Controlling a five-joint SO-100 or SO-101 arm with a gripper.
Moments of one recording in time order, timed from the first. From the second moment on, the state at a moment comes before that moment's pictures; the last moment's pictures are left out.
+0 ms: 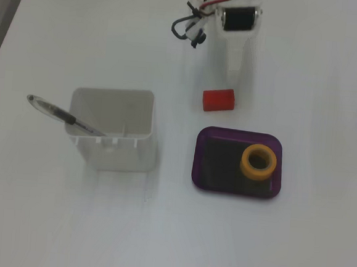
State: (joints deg) arm -4.0 116.1 117.9 60.7 -9.7
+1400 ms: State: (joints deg) arm -6.2 110.4 98.8 60.0 -8.6
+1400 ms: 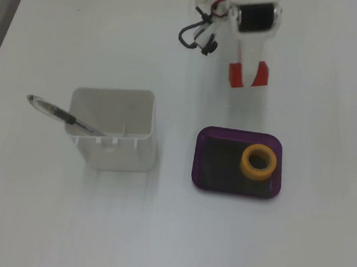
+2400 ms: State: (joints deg) arm 1.1 67.8 65.7 61.3 4.7
